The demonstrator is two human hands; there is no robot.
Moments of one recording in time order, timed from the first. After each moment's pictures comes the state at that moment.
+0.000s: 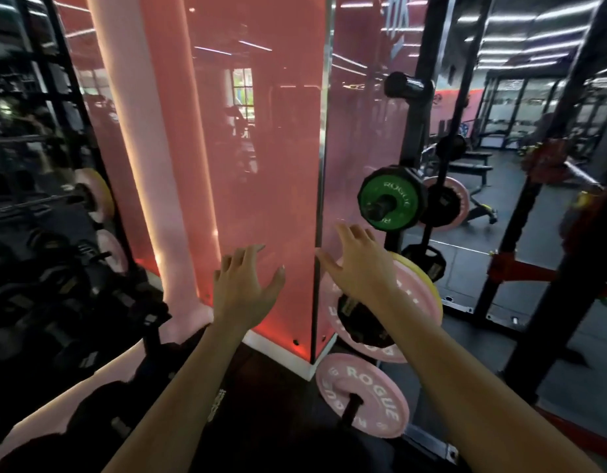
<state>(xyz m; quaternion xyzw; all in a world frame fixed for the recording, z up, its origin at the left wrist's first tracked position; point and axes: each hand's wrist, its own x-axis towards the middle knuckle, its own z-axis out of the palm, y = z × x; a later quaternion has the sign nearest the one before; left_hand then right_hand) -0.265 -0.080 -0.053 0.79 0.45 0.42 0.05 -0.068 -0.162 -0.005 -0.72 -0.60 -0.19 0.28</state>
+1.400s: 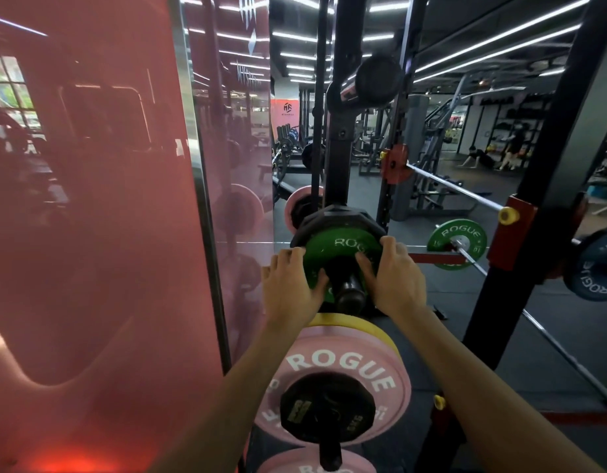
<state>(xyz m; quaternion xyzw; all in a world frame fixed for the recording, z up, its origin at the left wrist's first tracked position) 0.083 0.179 -0.043 0.87 0.16 0.43 0.16 0.172 0.022 -0.014 -0.89 -0.24 -0.29 0.26</state>
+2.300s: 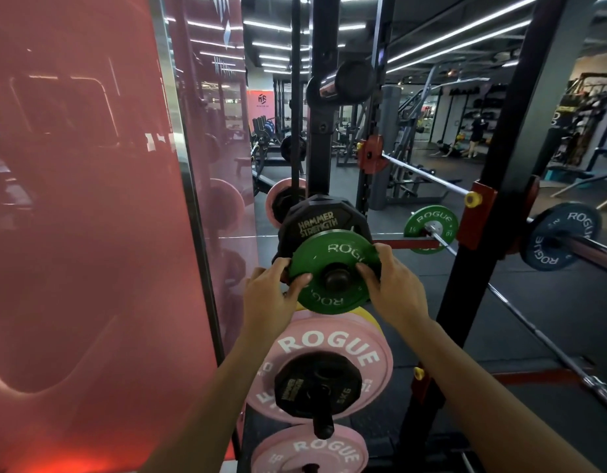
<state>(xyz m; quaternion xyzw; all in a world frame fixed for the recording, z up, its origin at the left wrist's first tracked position) 0.033 0.180 -0.059 0.86 0.09 0.43 0.26 0.130 -0.021 -0.034 -0.86 -0.30 -0.30 0.29</state>
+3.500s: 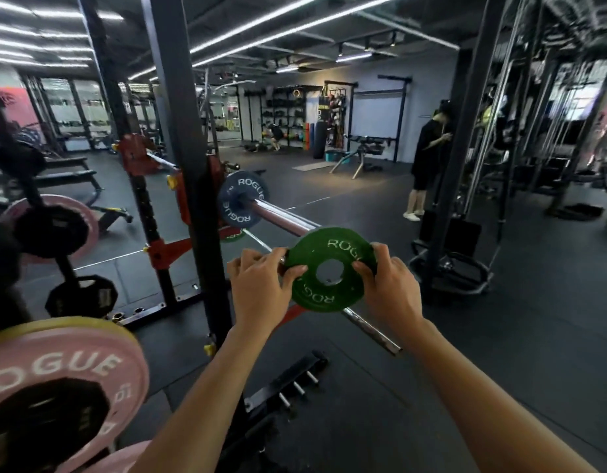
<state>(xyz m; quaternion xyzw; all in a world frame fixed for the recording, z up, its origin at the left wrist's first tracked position) 0.066 -0.354 -0.059 0.87 -0.16 0.40 0.25 0.022 -0.571 -0.054 -0.90 0.02 -0.38 0.21</state>
